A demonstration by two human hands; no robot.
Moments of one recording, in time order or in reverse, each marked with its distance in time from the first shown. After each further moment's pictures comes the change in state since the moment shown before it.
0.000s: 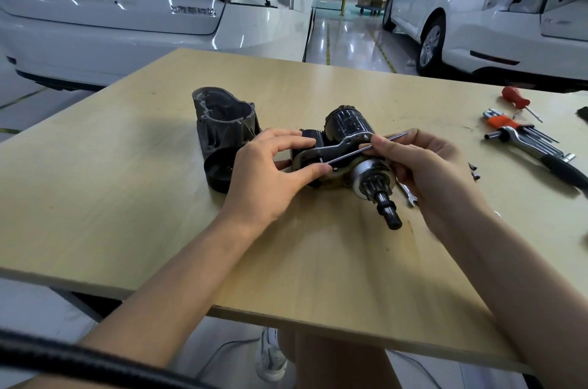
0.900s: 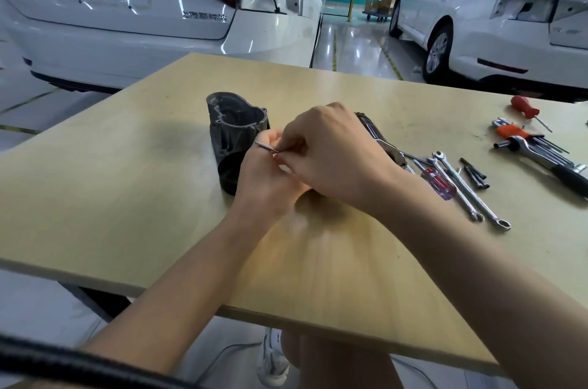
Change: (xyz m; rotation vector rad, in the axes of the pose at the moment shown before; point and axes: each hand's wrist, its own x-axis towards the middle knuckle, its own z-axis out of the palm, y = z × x) left_hand 0.004 0.003 -0.007 -0.177 -0.048 -0.169; right_hand 0.001 -0.024 0.097 -1.138 -0.416 -0.767
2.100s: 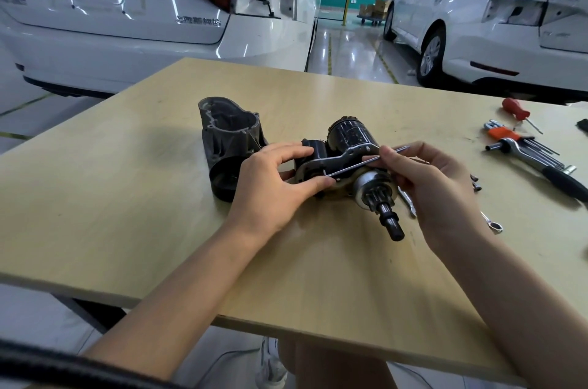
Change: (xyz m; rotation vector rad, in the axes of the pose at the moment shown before) left_hand -0.004 -0.004 0.007 0.181 0.033 0.110; right_hand -0.074 0.058 -0.014 1.105 0.474 0.758
